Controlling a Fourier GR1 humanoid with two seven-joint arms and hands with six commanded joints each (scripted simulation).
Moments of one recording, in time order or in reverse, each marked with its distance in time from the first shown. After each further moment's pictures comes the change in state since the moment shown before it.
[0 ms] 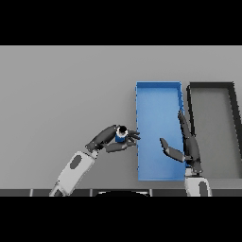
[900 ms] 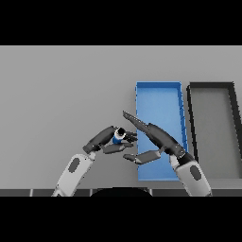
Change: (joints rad) left arm 0.034 -0.045 0.038 -0.028 -0.070 -0.065 0.017; right arm -0.384 -0.139 0.234 -0.162 -0.172 0.306 0.484
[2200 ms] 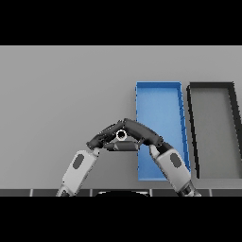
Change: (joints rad) left arm -0.018 -0.069 0.071 0.033 -0.018 -0.090 -0.020; right arm -0.207 0.206 0.050 0.226 -0.019 0.084 0.004
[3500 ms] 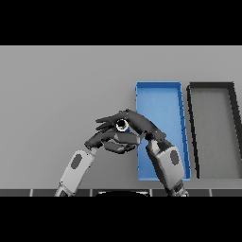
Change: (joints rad) left arm 0.013 0.019 0.024 0.022 -0.063 -0.040 0.183; right arm -0.071 0.176 -0.152 -0.038 -0.031 0.015 0.105
